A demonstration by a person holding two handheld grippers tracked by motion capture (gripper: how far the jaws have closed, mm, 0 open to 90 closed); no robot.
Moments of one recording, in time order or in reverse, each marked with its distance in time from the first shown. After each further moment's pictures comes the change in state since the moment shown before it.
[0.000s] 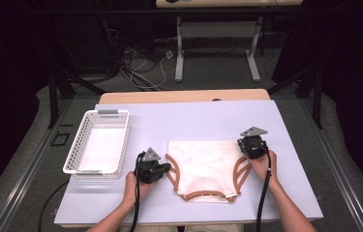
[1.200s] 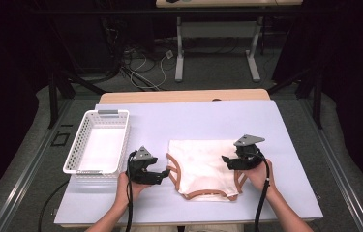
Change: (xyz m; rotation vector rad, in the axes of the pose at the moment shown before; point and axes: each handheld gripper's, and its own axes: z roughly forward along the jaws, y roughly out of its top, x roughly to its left) left arm 0.004 0.003 -0.031 -0.017 -0.031 -0.012; right arm 0.041 0.003 -0.037 -0.026 0.217 -0.051
